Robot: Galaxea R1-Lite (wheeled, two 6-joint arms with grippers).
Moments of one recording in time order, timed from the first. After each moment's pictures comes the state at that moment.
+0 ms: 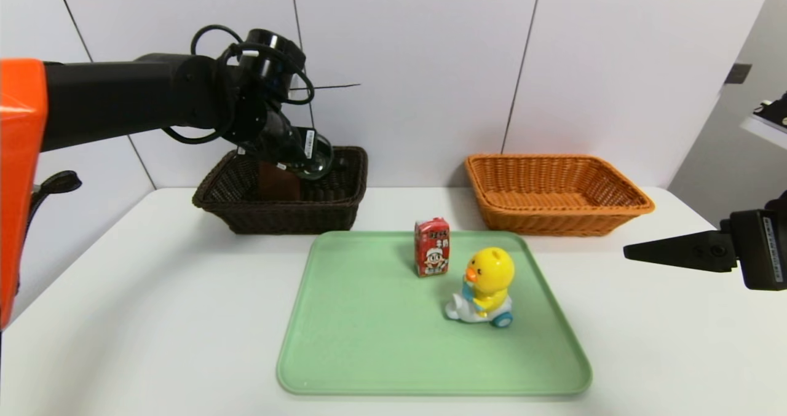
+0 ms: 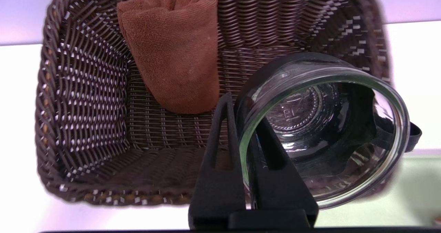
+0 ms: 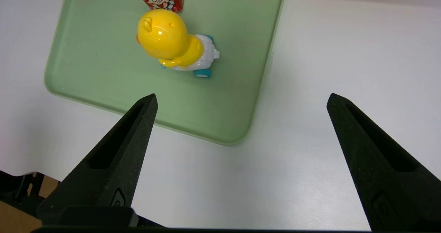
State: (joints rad) left arm -0.38 2.08 -1.96 0.49 0.34 -0.17; right arm 0.30 1.24 -1.12 0.57 0.12 0.18
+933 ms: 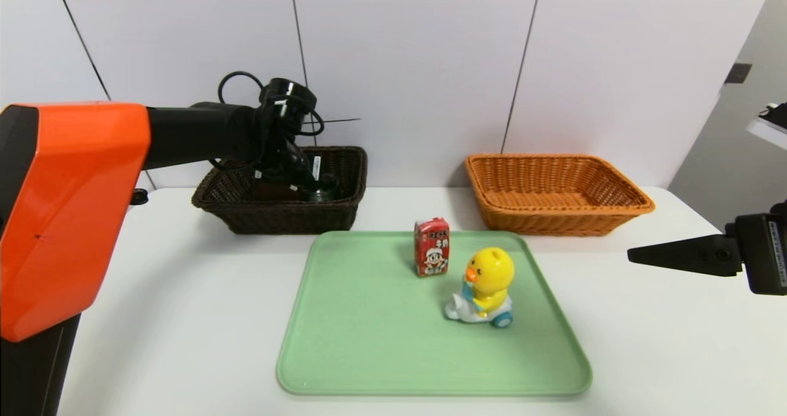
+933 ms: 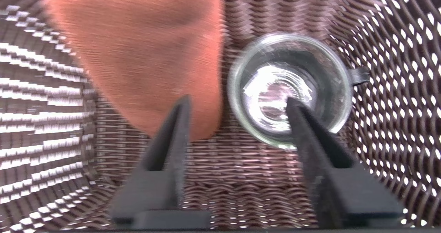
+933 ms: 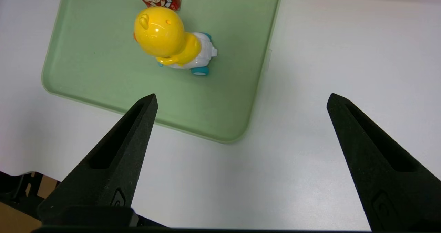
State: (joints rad) left arm -0.33 2.23 -1.97 0.40 0.31 -0.18; right arm 0.30 1.23 -1.11 0.58 0.12 0.18
